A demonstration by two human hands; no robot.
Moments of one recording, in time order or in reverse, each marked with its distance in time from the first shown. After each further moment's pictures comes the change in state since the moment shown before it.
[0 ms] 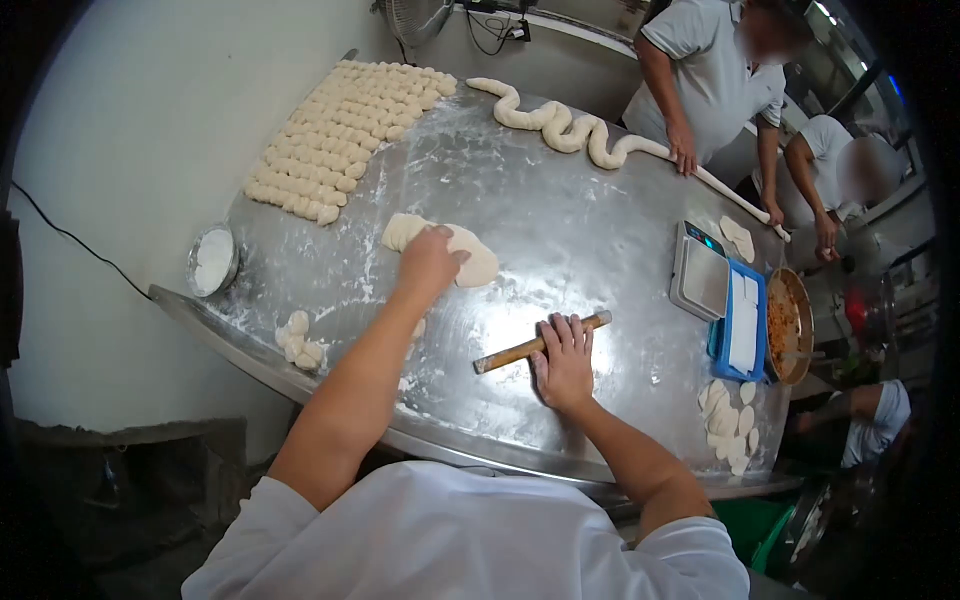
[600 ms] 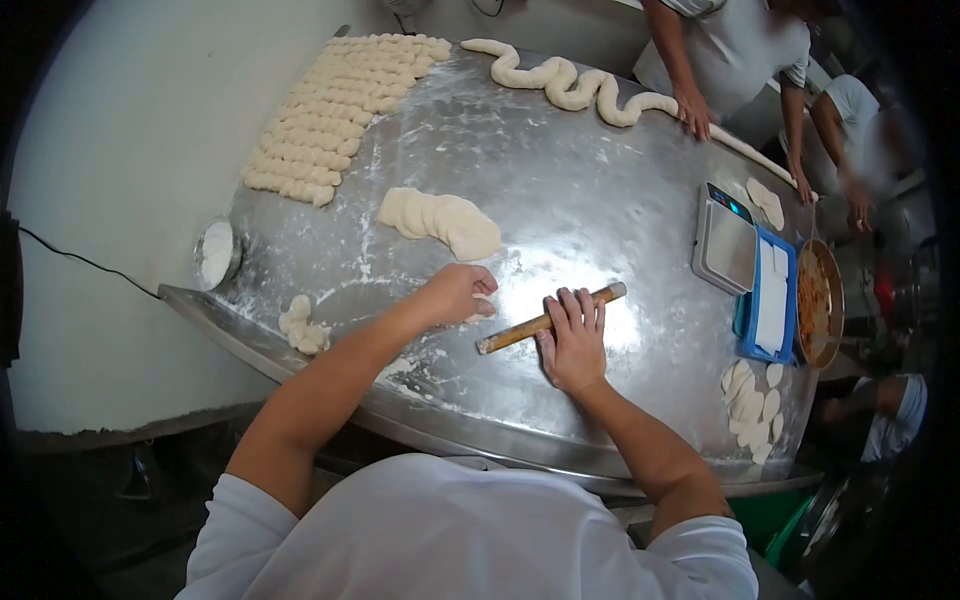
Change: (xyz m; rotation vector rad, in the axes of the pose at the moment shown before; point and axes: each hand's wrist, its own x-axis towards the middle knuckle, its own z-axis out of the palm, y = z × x) left_hand -0.054 -0.002 0.023 -0.244 -0.669 0.226; right_hand 0.002 0.002 -0.002 0.027 0.022 0.005
